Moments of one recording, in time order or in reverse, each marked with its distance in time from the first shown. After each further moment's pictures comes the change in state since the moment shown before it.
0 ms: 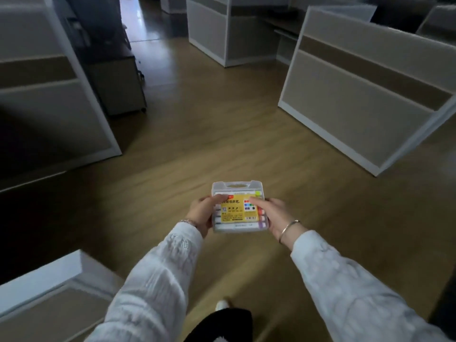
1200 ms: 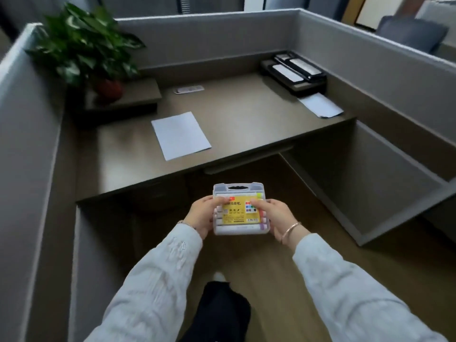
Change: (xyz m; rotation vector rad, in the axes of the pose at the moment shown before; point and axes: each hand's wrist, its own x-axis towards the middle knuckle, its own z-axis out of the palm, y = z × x) left_hand 0.060 0.236 -0.382 -0.859 1.333 0.549; right_hand 0.295 -0.104 0.652 -0.872 -1.483 0.163
